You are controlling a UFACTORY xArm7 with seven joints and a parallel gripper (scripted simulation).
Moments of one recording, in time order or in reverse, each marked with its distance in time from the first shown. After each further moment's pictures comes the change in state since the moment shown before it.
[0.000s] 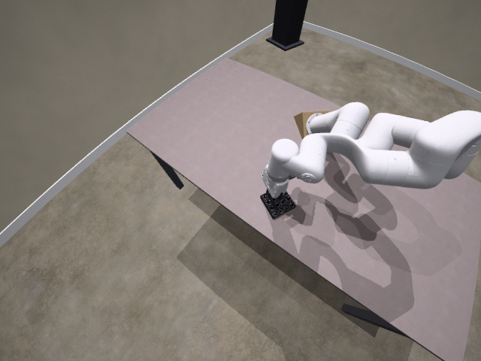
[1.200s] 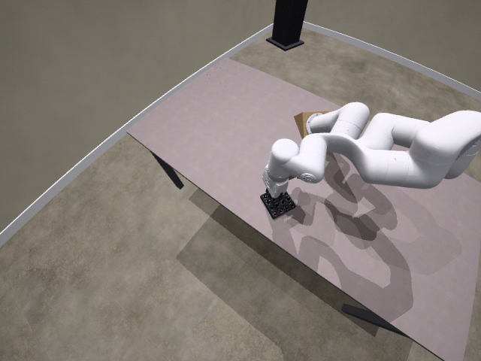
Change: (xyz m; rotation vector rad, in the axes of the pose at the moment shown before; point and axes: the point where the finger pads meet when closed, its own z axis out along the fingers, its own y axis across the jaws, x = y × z) arm 0.000 0.000 0.000 0.000 0.000 0.000
